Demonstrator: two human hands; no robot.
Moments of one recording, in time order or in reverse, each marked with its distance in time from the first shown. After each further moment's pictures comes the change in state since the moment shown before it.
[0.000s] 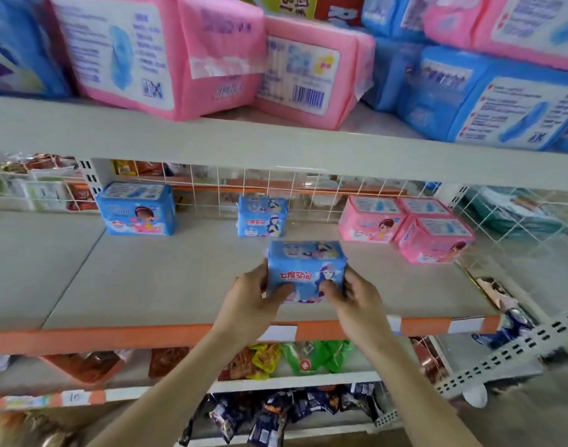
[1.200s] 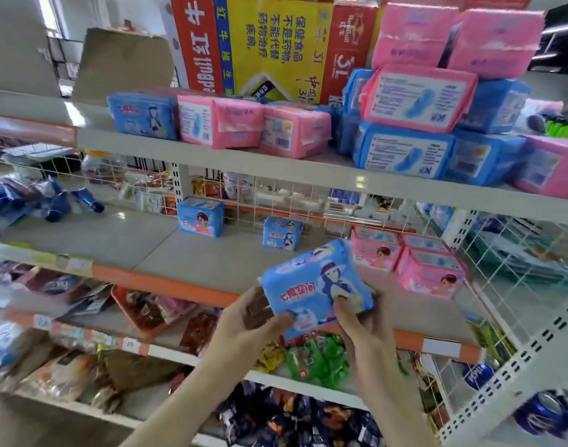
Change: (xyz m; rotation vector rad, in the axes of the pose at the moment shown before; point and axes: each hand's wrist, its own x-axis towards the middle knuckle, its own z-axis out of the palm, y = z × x) left_hand -0.197 0.128 0.066 -0.504 0.245 -0.025; right_hand -0.143 -0.043 -0.119 0.825 -0.192 -0.045
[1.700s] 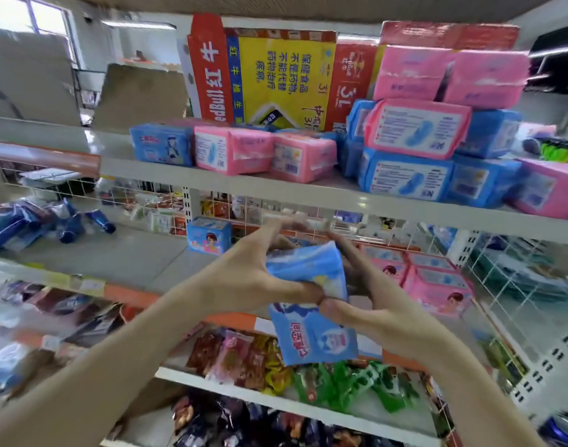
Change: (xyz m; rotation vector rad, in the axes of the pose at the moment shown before) left_hand 0.047 0.112 -0.036 0.532 -0.358 0.294; right_hand 0.032 -0.093 0.021 -0.686 -0.648 -0.177
